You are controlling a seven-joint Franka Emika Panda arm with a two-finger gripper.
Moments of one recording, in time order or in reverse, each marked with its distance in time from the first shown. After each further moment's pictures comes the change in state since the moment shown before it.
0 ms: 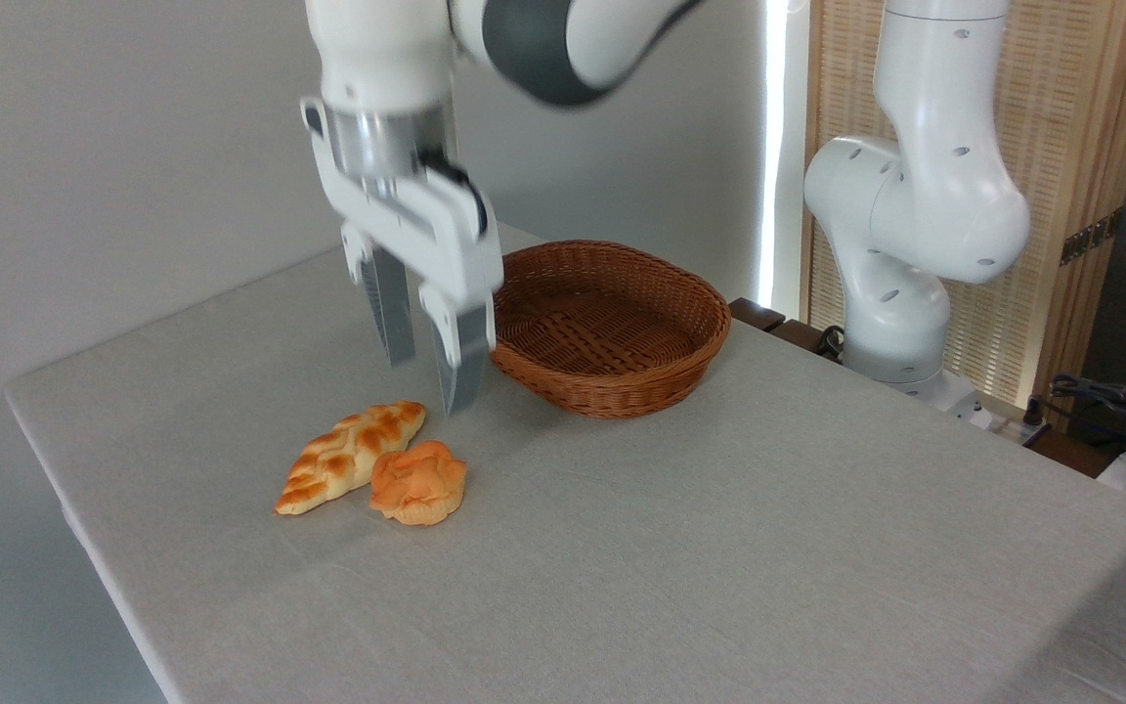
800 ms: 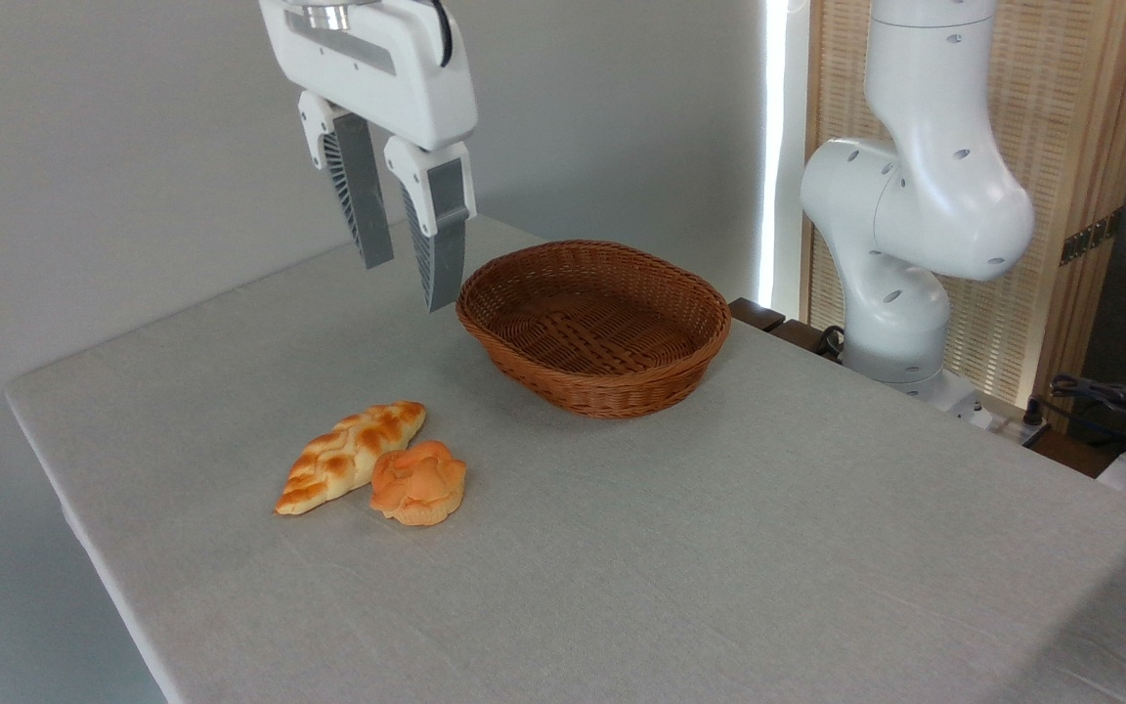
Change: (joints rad) arm 0.062 0.110 -0.037 0.379 0.048 -0.304 -0.025
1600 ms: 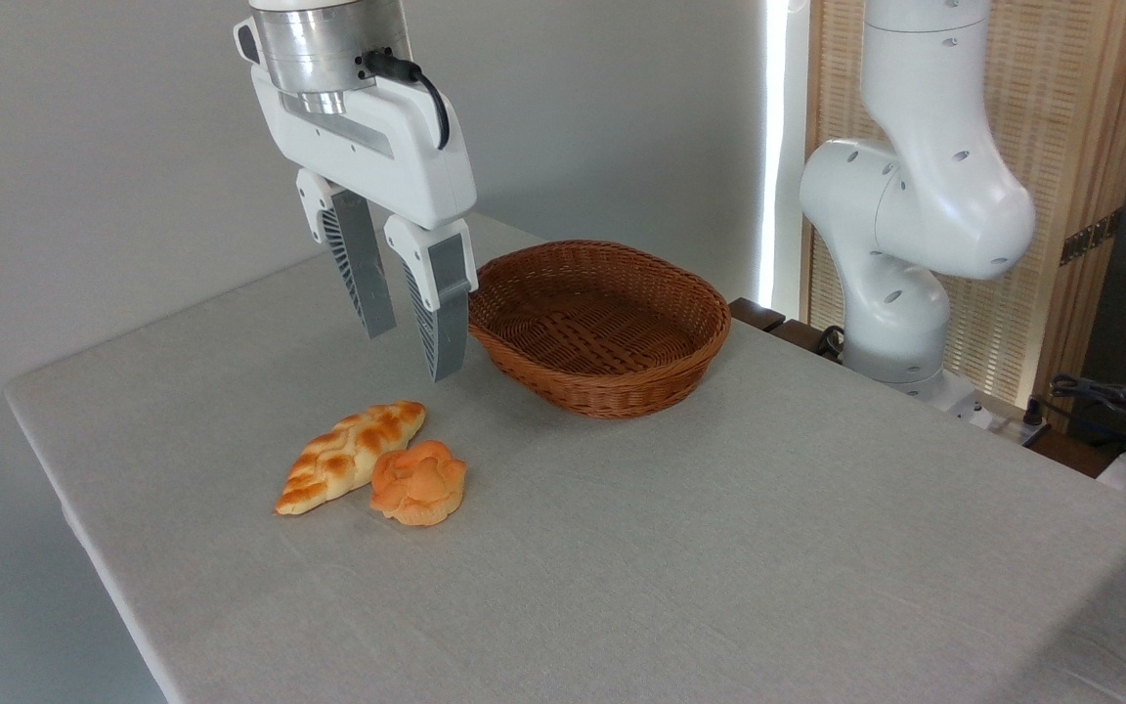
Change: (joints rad) arm 0.027 0.029 -0.012 -0.069 0.050 0.086 0.000
